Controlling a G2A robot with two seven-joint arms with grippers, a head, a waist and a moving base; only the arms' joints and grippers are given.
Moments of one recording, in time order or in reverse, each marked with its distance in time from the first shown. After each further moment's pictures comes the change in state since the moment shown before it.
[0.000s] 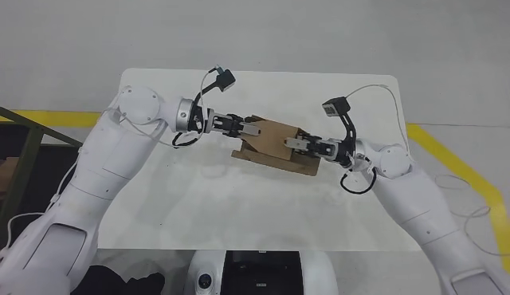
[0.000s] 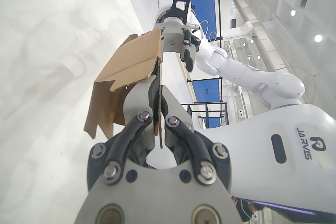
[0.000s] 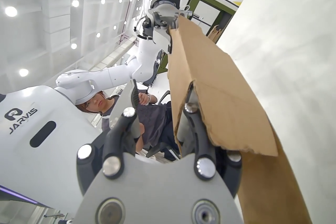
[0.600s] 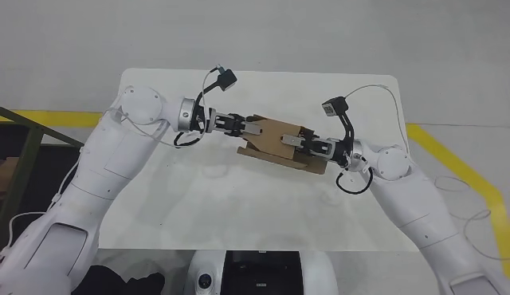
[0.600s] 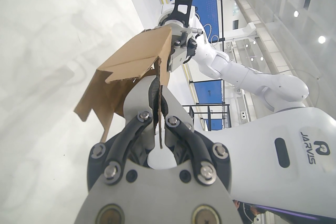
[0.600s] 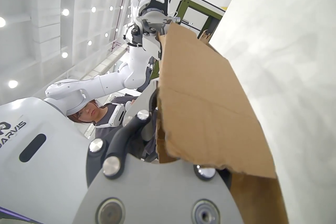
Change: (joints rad) left arm 0.000 -0.004 0.005 -0.007 0.022 0.002 0.023; right arm -0.027 -0.007 0.024 -0.029 -0.075 0.057 -0.071
